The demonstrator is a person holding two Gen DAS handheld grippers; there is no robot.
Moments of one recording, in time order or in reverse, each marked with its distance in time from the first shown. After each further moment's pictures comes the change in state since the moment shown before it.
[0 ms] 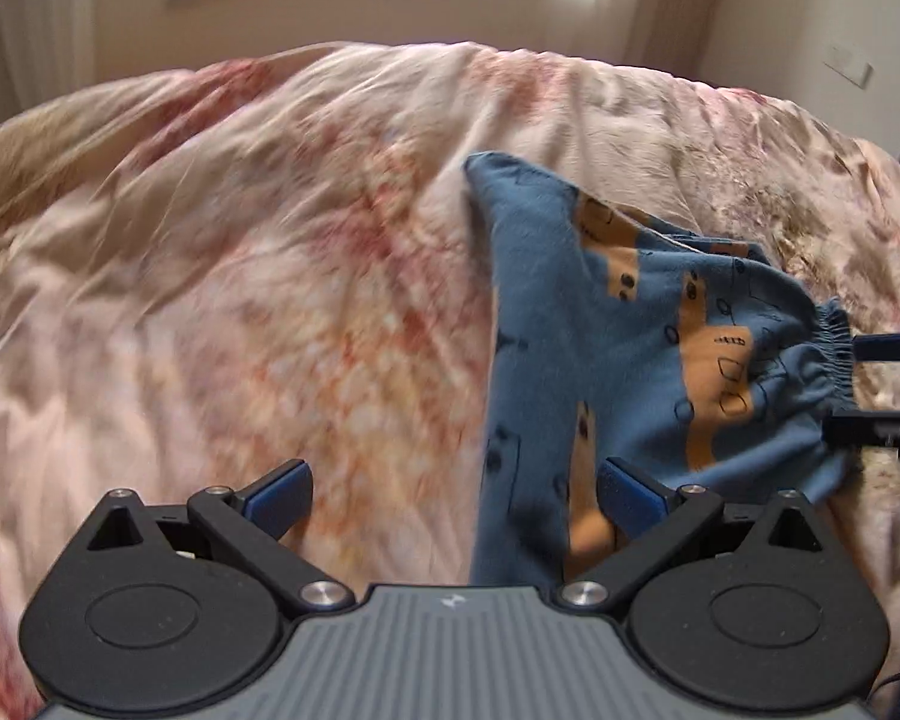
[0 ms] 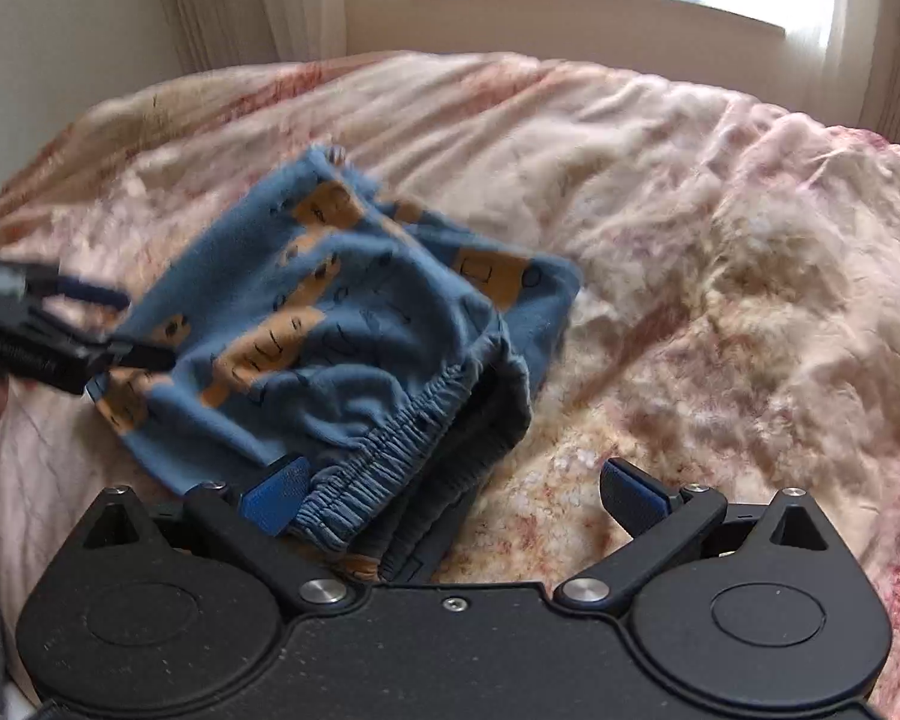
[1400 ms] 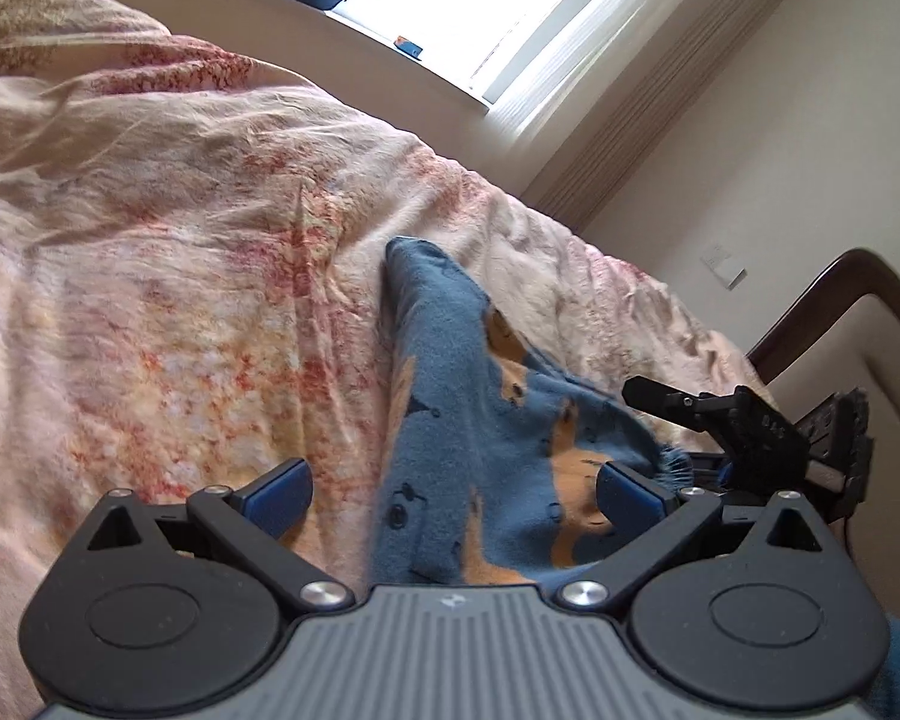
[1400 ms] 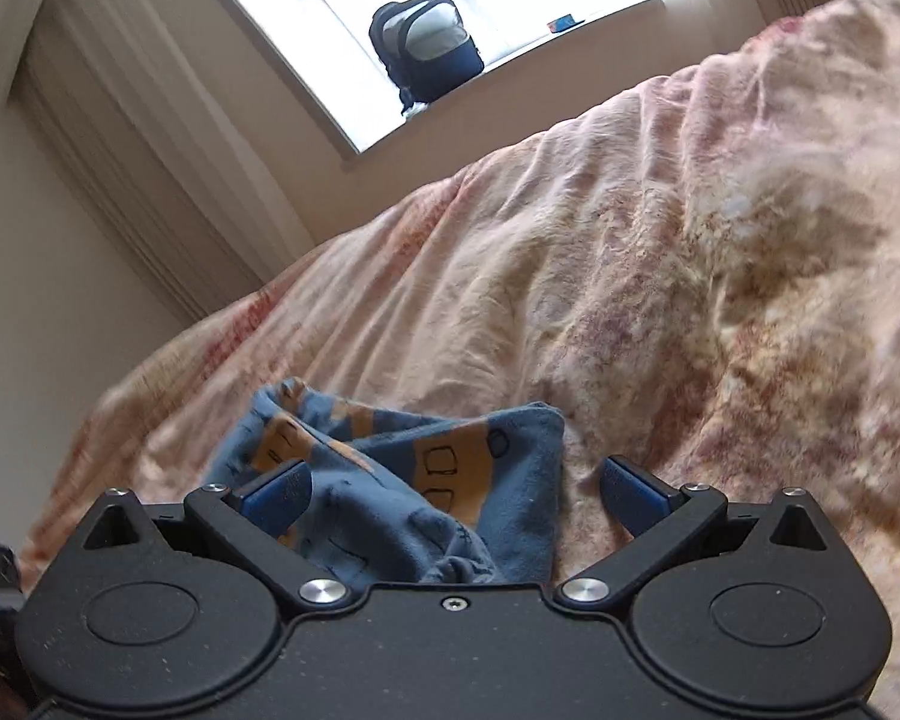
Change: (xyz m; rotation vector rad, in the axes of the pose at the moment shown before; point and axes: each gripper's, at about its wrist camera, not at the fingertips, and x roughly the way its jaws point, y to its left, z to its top) left arm 0.022 0.041 -0.017 -0.274 -0.258 -0.473; right arm 0.060 -0.057 0.015 0.487 -0.254 0.221
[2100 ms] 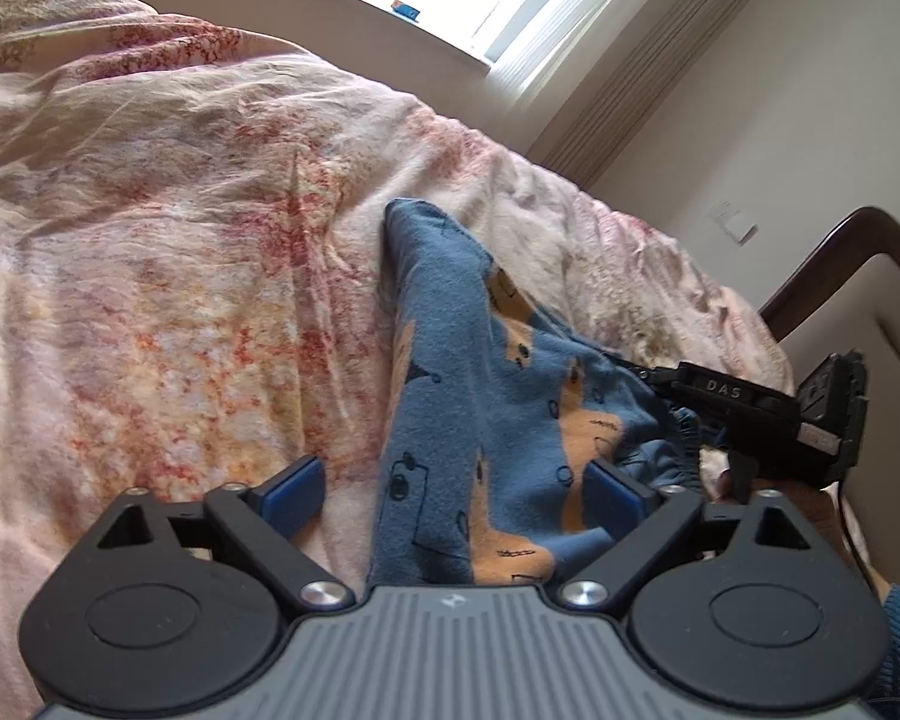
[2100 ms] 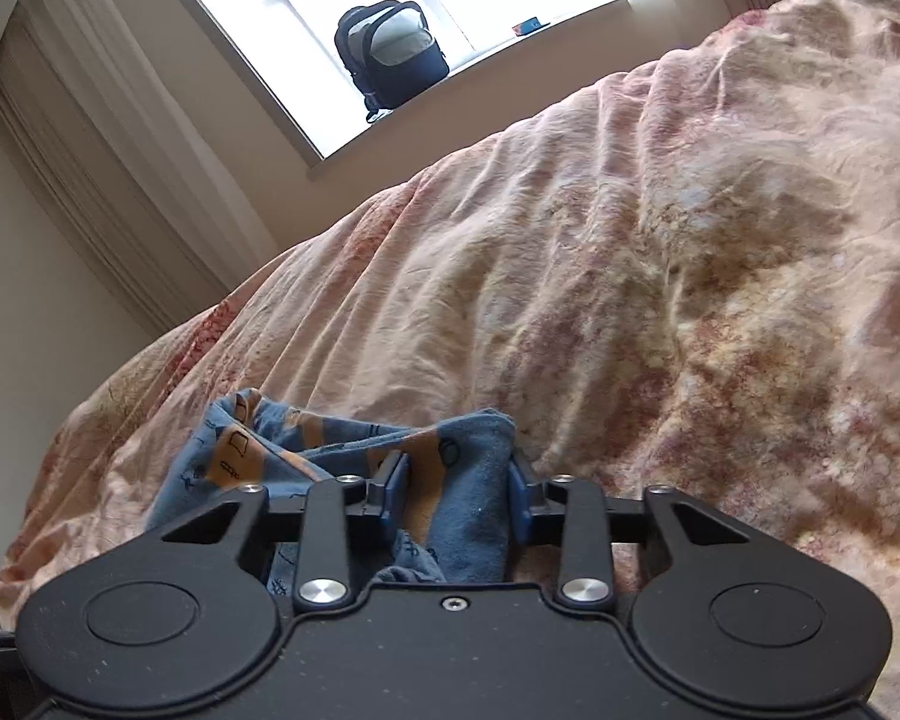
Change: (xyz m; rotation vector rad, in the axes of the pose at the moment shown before) left arm 0.006 -0.006 0.002 0.047 0.095 0.061; right arm 0.008 -0.005 -0.003 -0.037 -0.001 -0.103
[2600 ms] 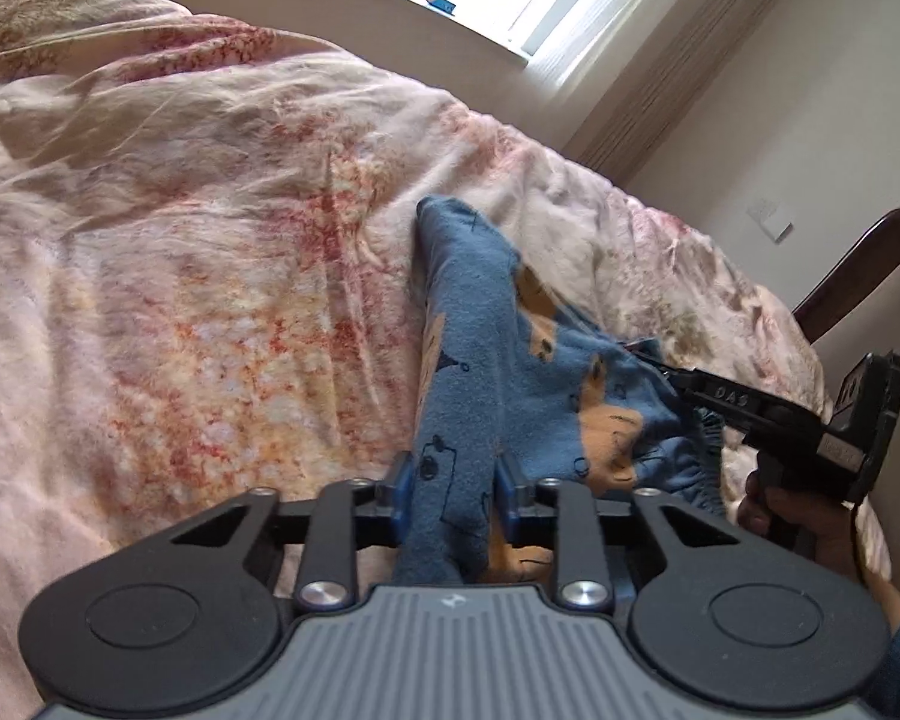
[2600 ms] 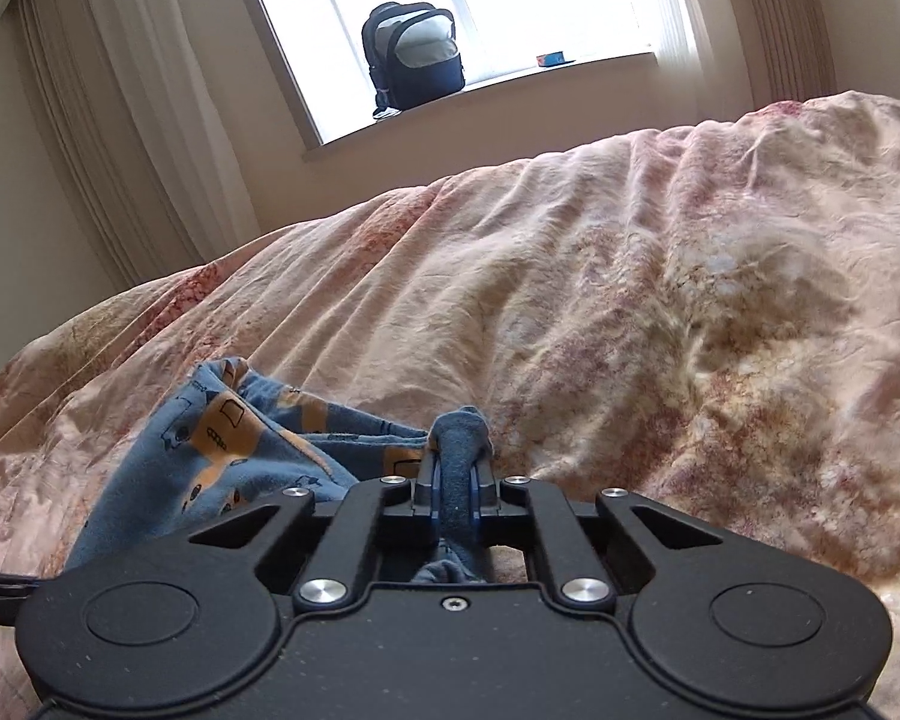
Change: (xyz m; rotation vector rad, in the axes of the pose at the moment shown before) left arm -0.010 -0.006 0.000 -0.022 0.008 0.059; right arm -0.002 0.034 -0.006 -0.161 -0.043 -0.118
